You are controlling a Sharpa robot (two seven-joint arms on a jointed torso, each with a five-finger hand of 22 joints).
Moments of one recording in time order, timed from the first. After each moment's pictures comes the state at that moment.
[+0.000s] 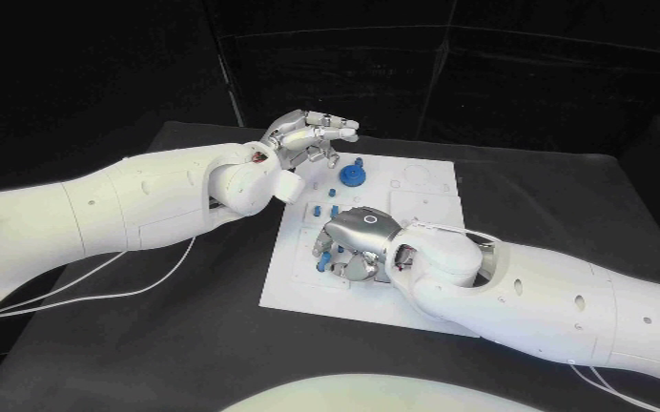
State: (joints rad) left arm 1.23 -0.76 -0.10 1.37 0.01 -0.11 0.36; left_hand 1.26 -0.07 0.41 -0.14 0.05 1.02 0.19 0.10 0.07 1.13 0.11 0.21 0.08 1.37 0.01 1.21 0.85 0.16 1.22 0.11 0.78 0.83; right arm 1.07 -0.52 -0.10 1.61 -1.72 -0.22 -0.15; right_hand 1.39 -0.15 0.44 0.03 0.16 1.03 0.17 0.07 0.07 1.06 0.11 0.17 0.06 1.47 0.01 1.33 1.10 0.17 1.10 0.12 1.05 0.53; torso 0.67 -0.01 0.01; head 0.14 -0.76
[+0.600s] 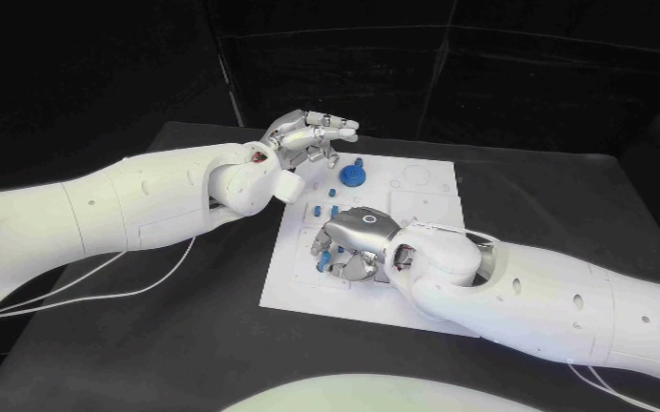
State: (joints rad) left arm 1.23 -0.76 -0.10 1.37 0.01 -0.11 0.36; left_hand 1.26 -0.07 0.41 -0.14 0.05 1.02 0.19 0.10 0.07 1.13 0.11 0.21 0.08 1.37 0.01 1.21 0.85 0.16 1.22 0.11 0.78 0.83; right arm 1.07 -0.52 -0.10 1.61 -1.71 -0.23 -0.15; right_hand 1.38 -0.15 0.41 0.03 0.17 0.99 0.17 0.07 0.07 1.04 0.11 0.17 0.06 1.47 0.01 1.32 1.09 0.17 1.10 0.12 1.04 0.52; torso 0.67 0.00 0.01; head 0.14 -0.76
